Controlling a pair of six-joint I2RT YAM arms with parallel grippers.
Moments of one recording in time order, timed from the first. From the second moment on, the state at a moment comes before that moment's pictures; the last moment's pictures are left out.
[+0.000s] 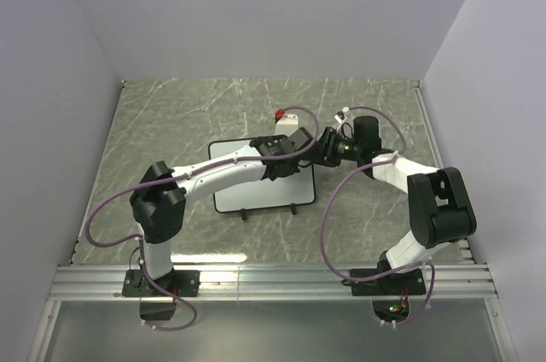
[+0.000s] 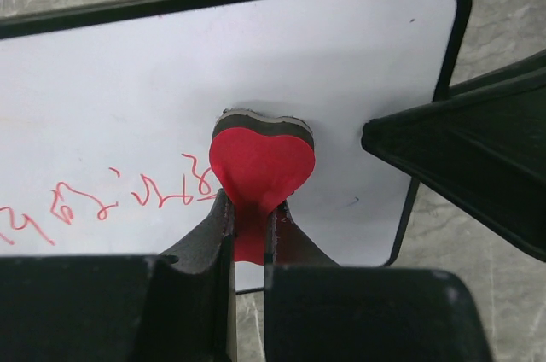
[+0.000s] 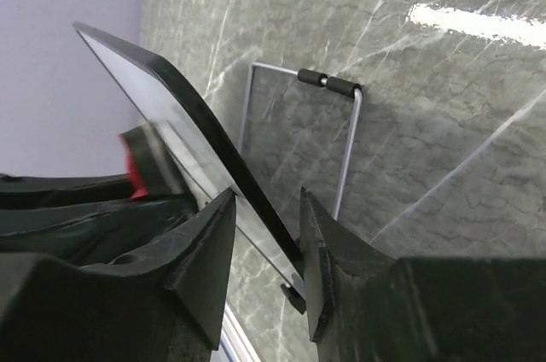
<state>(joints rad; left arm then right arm) -0.98 1.85 1.57 -0.73 -0.55 -0.81 0.20 1.59 0.79 0.19 -0.76 0.66</state>
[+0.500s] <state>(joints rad) -0.99 1.77 1.31 -0.49 -0.70 -0.93 0.21 1.59 0.85 0.02 -0.73 0.51</state>
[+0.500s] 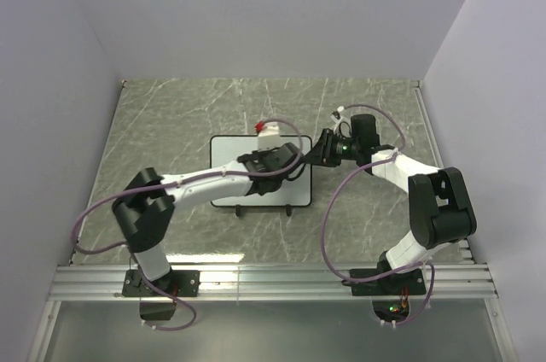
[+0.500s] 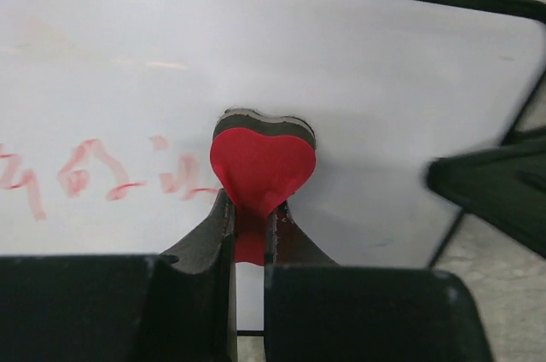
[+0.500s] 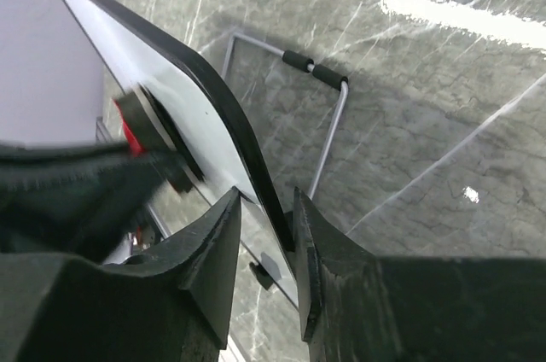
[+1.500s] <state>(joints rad) -0.99 1.79 1.35 -0.37 -0.62 -0.80 0.23 1.59 0.87 -0.07 -0.78 0.46</state>
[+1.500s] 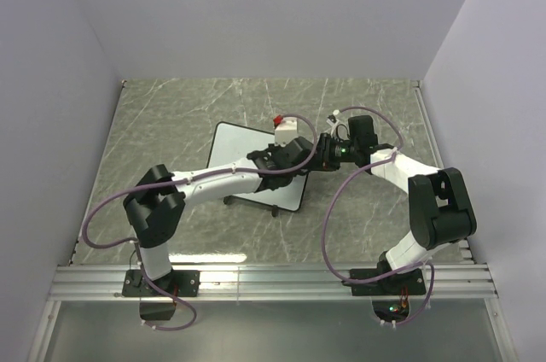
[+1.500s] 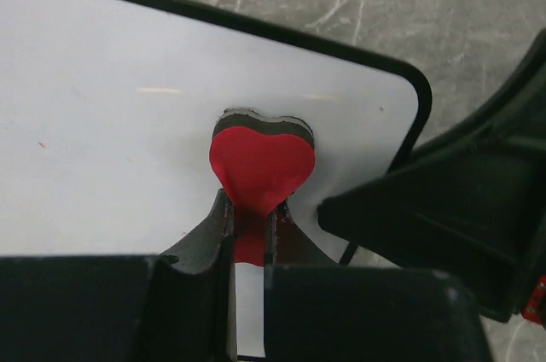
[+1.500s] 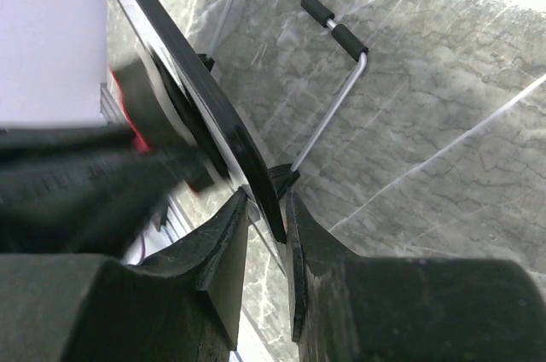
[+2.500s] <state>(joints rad) -0.54 1.50 1.05 -0.39 -0.58 -0.80 0.24 1.55 0.86 -0.10 -0.76 0.44</state>
